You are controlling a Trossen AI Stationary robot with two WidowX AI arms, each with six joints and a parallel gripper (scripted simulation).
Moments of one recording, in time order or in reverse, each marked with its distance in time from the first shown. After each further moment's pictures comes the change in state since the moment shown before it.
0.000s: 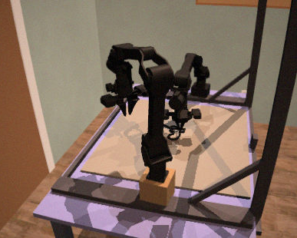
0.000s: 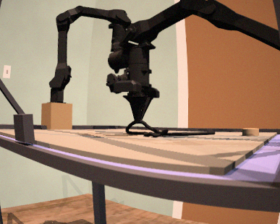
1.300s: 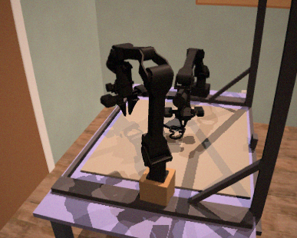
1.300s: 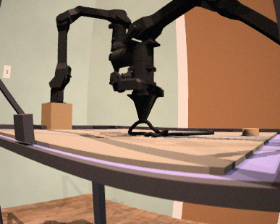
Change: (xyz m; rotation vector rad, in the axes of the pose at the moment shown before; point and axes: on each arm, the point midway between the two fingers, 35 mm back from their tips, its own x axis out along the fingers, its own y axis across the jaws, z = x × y) left arm 0.000 0.000 0.000 0.000 0.000 0.000; right arm -0.001 0.017 -0.020 -0.003 0.007 0.003
